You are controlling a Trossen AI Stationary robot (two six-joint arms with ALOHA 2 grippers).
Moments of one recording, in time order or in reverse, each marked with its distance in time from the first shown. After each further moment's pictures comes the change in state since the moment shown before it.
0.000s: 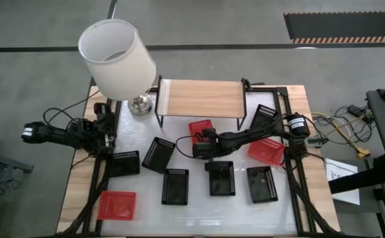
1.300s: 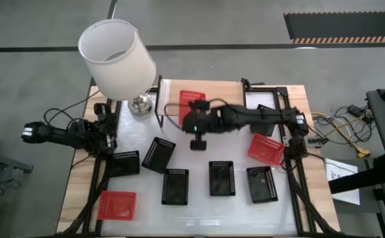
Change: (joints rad) left arm 0.000 0.005 -0.006 -0.008 0.000 0.044; right arm -0.096 -0.002 0.675 -0.390 0.075 -0.025
